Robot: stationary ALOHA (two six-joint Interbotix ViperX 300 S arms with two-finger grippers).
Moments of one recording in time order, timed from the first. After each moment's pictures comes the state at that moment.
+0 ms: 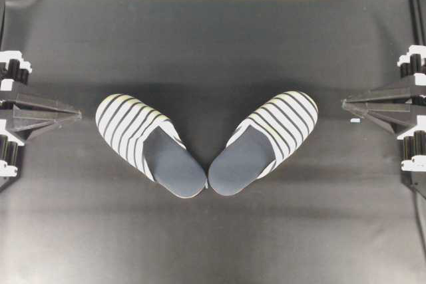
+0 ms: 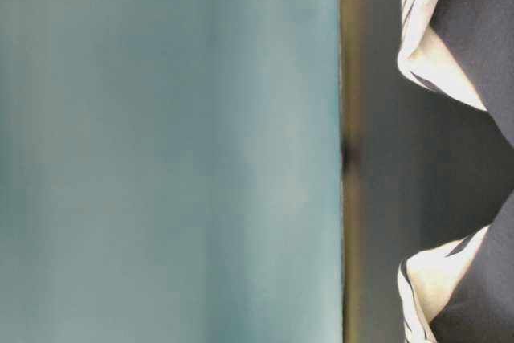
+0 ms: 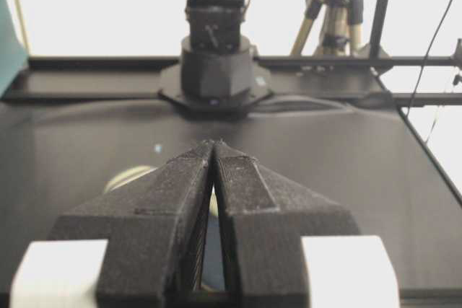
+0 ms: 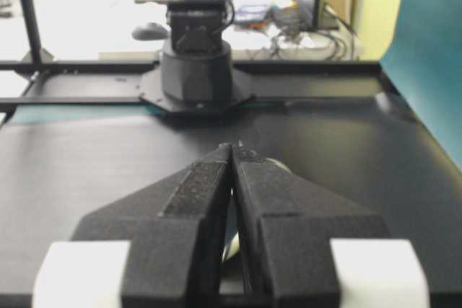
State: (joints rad) left arm 0.00 -0.96 1.17 0.00 -0.29 0.00; right arm 0.00 -0.97 1.18 0.00 -0.29 0.00
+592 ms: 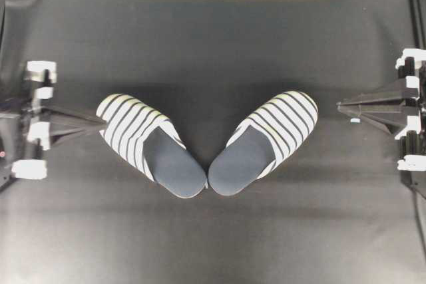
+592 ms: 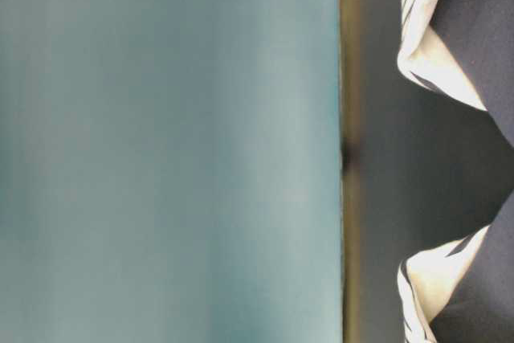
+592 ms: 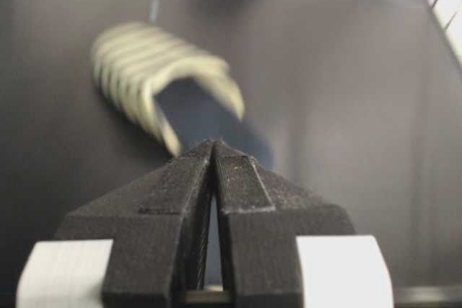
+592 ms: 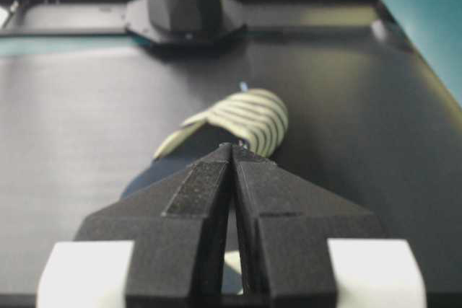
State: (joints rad) left arm 0.04 -0.71 1.03 0.04 0.02 -0.22; right arm -0.02 -0.97 1.18 0.00 -0.14 0.00
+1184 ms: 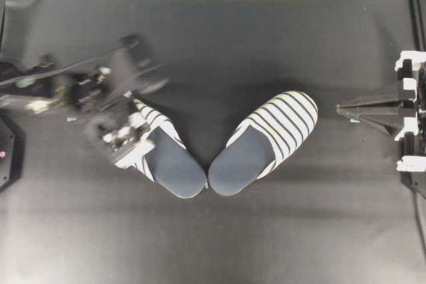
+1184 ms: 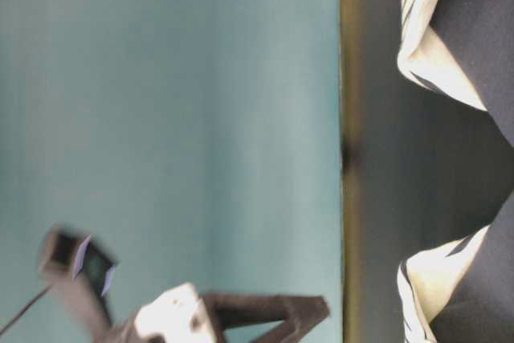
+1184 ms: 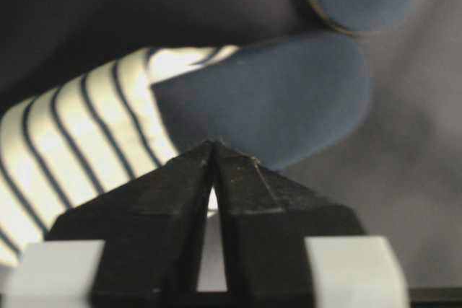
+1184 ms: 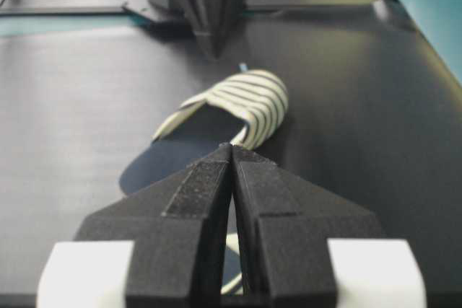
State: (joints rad) left arm 0.10 -0.15 0.52 0.05 0.76 -0.53; right arm -0.02 -0.97 1.18 0.00 -0.10 0.01
